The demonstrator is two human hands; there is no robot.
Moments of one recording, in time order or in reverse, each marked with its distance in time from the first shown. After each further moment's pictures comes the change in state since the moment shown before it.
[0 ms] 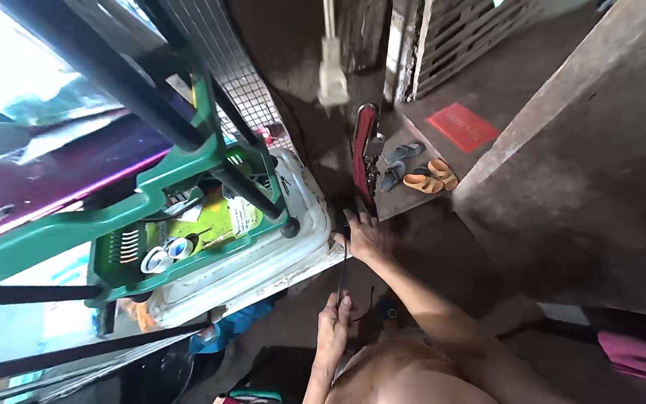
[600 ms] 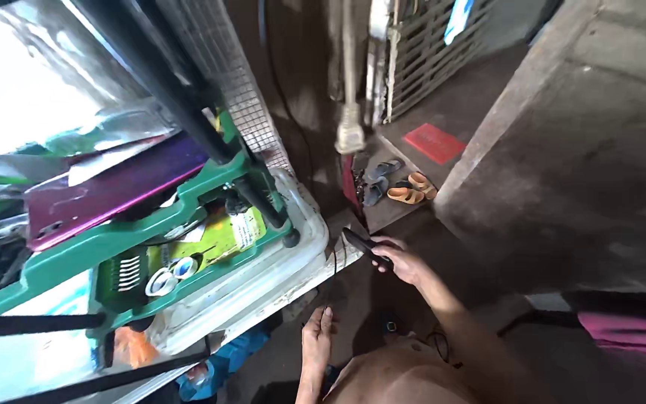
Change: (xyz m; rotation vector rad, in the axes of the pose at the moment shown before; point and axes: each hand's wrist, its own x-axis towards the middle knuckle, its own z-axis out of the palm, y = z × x) left_hand 0.006 -0.013 -0.036 0.064 0.027 0.011; right_hand -0.061 0.066 -0.031 1.184 -0.110 0.186
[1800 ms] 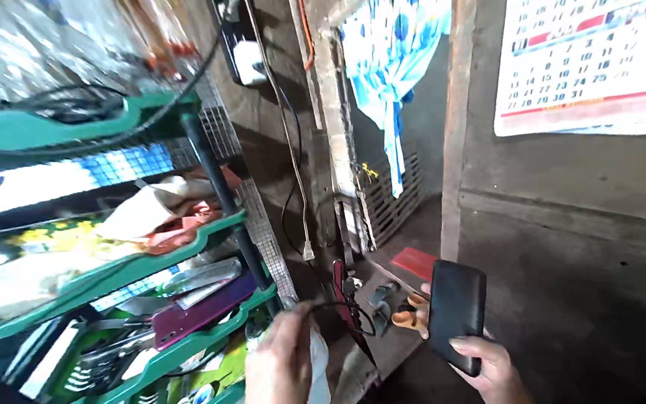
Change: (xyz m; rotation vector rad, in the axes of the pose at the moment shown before) left_hand -0.031 0.289 -0.079 0.497 0.394 1.132; right_hand -0.133 -0.106 -0.033 0.504 -0.315 -1.134
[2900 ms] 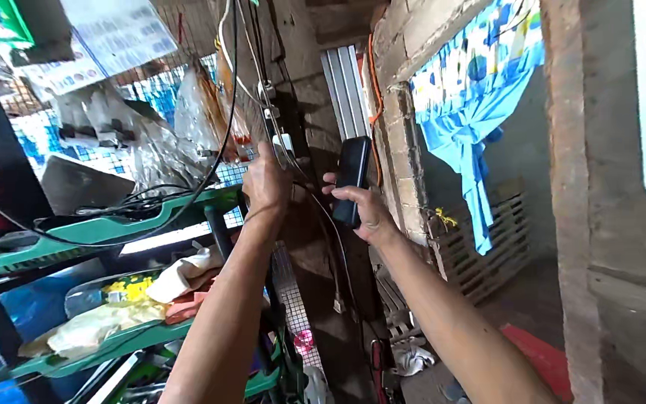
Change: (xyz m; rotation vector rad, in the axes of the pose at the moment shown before) left_hand 0.332 0.025 -0.020 0.483 0.341 -0.305; right_hand 0.348 -0.020 0.153 -0.129 -0.217 0.007
